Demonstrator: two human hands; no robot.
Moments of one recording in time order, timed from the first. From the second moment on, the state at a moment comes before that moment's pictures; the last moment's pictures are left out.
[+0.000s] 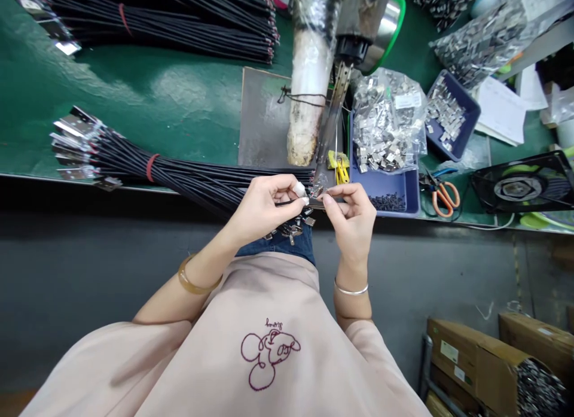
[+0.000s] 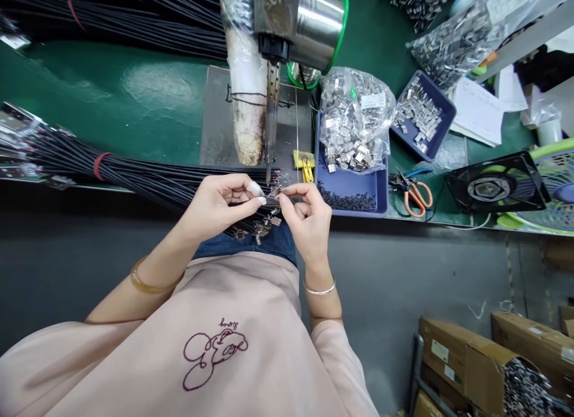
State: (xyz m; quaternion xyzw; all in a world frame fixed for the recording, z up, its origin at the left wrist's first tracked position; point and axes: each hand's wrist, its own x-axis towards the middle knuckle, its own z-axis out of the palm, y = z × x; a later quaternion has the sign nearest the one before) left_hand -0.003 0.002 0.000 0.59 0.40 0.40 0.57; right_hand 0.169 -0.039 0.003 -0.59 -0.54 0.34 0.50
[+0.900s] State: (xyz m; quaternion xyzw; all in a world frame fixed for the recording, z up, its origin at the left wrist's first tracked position) left_hand 0.005 -0.002 0.000 0.56 0.41 0.45 0.56; right_hand 0.169 -0.051 0.014 -0.58 -0.59 0.16 0.53
